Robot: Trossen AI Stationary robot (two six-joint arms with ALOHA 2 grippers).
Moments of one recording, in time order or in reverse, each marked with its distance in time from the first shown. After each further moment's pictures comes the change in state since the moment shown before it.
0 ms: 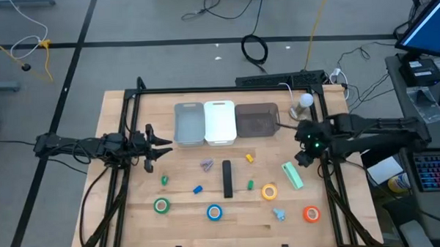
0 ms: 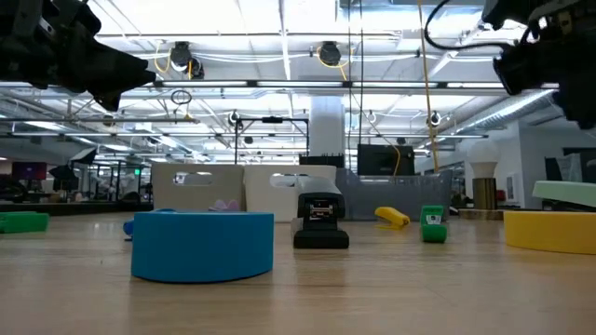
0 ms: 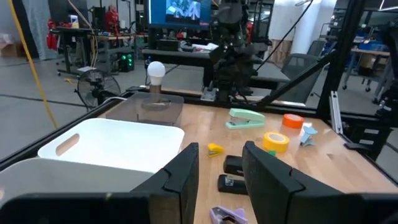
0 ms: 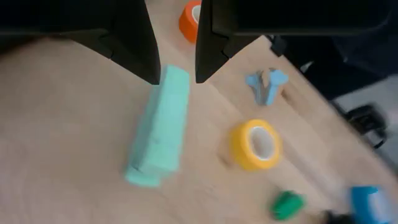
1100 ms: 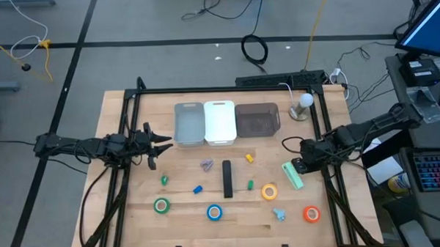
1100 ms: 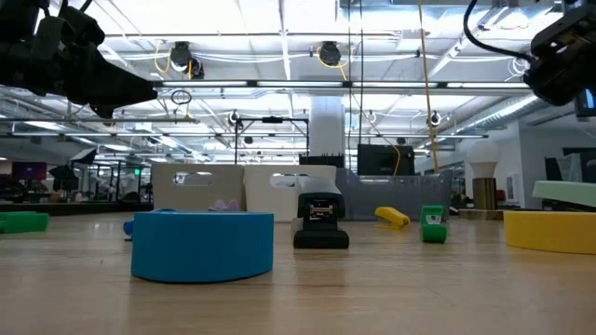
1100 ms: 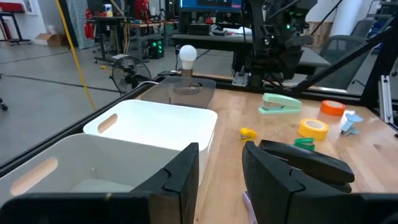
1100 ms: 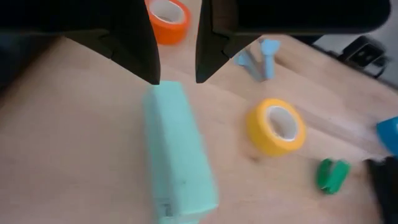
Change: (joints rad) left arm 0.000 0.000 0.000 -0.075 -0.128 0.003; right arm 0.394 0.010 -0.071 0.141 0.191 0.724
